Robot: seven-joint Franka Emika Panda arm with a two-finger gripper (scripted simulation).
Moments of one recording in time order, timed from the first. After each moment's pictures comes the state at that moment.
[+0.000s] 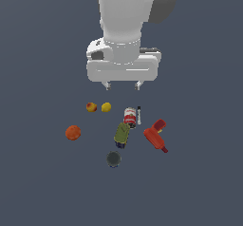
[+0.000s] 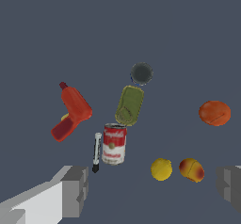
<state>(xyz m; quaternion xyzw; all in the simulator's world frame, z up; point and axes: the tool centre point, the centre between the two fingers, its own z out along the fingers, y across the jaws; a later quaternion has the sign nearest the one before) 0.002 0.004 0.320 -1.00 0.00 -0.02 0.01</state>
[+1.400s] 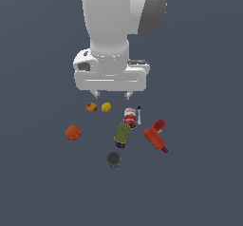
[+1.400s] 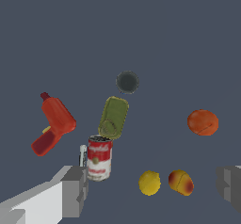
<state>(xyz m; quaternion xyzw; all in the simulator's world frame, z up) 0.028 -0.030 0.304 -1.00 0.01 -0.02 0.00</state>
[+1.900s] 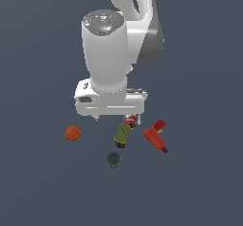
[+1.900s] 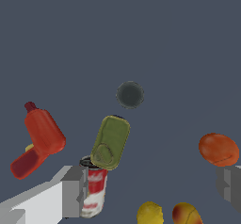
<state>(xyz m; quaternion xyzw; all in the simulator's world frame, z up) 0.075 -0.032 0.247 -1.00 -0.02 -0.02 -0.01</state>
